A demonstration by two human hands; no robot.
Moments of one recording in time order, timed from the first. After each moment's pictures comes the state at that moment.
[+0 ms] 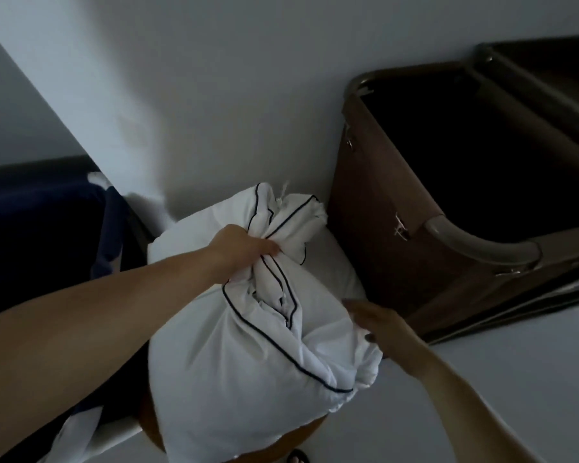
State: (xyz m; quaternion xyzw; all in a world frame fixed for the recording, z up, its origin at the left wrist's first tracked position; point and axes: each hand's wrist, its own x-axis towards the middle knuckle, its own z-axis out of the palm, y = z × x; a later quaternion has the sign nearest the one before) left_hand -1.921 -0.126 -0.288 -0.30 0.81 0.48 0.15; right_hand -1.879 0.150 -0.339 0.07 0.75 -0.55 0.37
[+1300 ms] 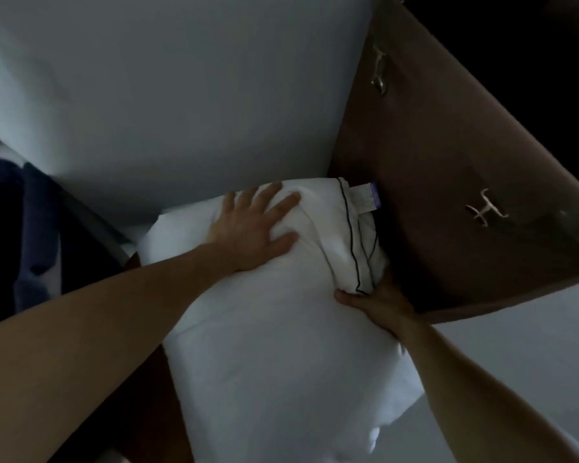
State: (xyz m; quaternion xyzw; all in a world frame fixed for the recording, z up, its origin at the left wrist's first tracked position) left_hand -2.006 -0.168 -0.428 0.14 0.99 0.04 0.03; right_hand -1.959 0.126 -0.499 0.18 0.87 -0.36 0.28
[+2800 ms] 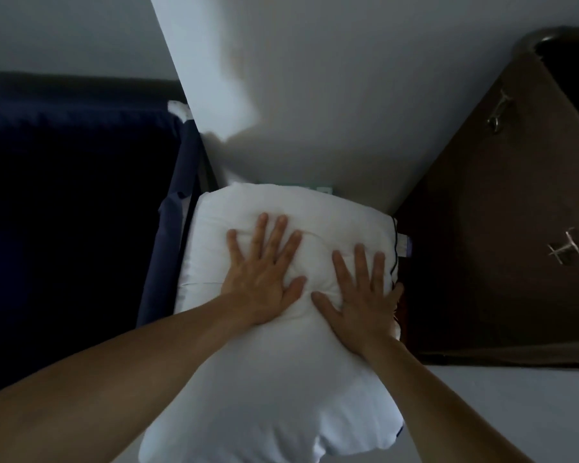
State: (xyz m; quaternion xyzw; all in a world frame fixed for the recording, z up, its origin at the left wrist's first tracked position) left_hand -1.825 -0.194 -0.428 -0.07 1.00 0.00 0.02; right_hand -1.888 0.008 -0.439 -0.24 0.95 -0.07 0.16
